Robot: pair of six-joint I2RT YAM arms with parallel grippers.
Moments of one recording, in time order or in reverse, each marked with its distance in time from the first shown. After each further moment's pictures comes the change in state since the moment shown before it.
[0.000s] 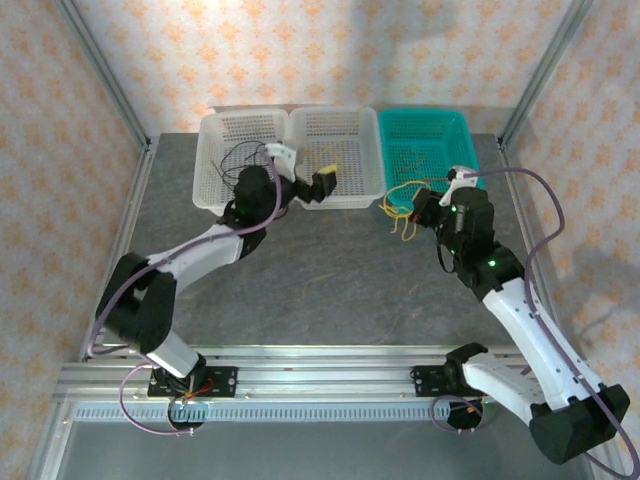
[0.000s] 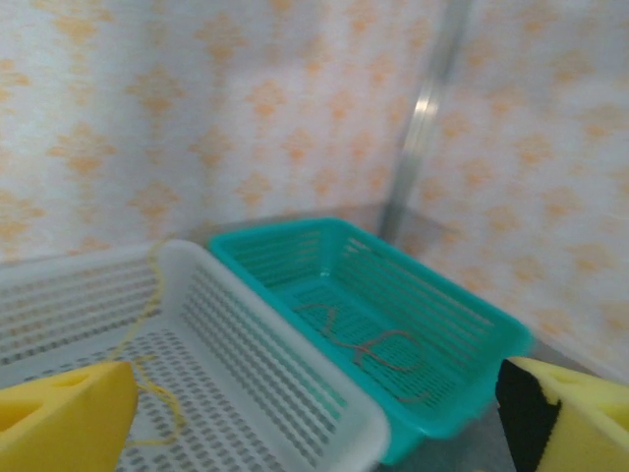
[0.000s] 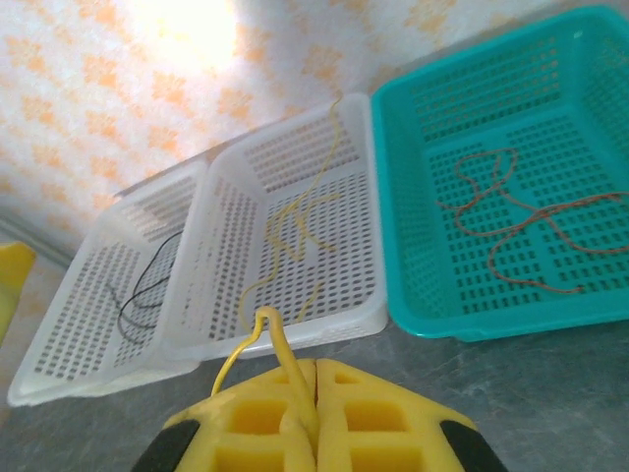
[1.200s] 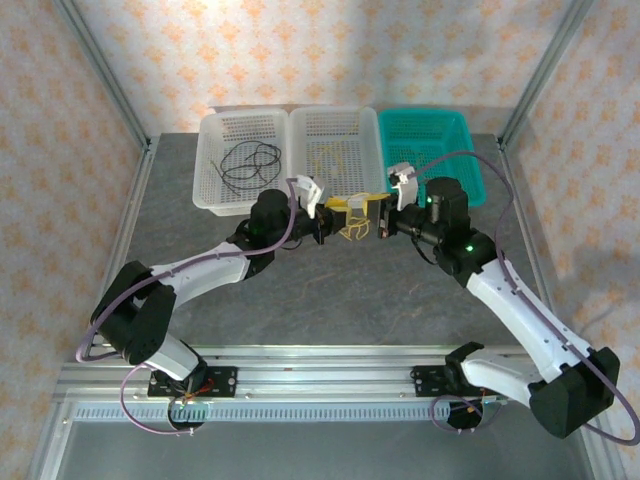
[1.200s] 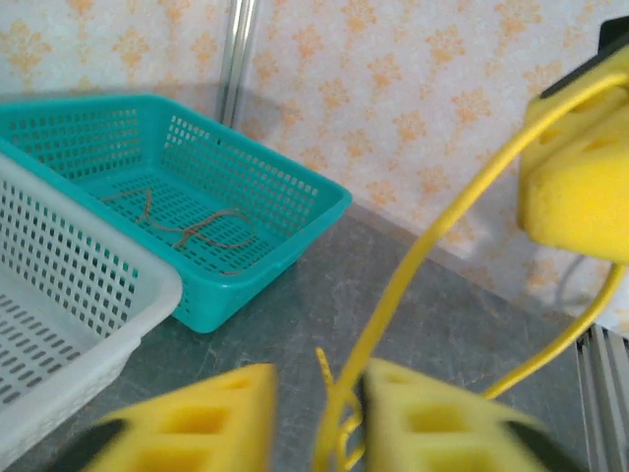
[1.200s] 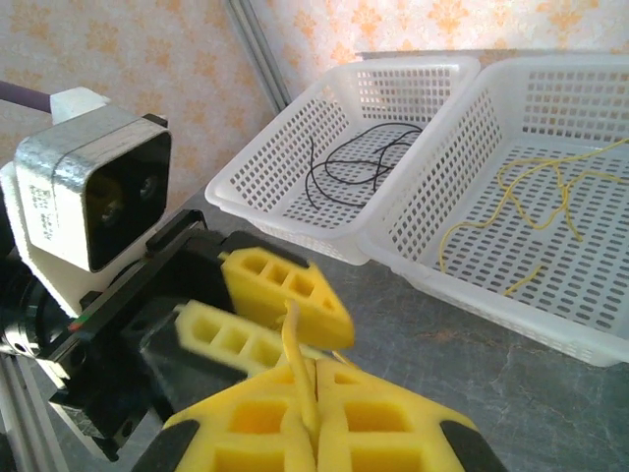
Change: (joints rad) left arm -0.133 -0.013 -0.050 -0.119 0.185 -0.027; right arm 0.111 0.121 0.038 0.097 -0.427 -0.314
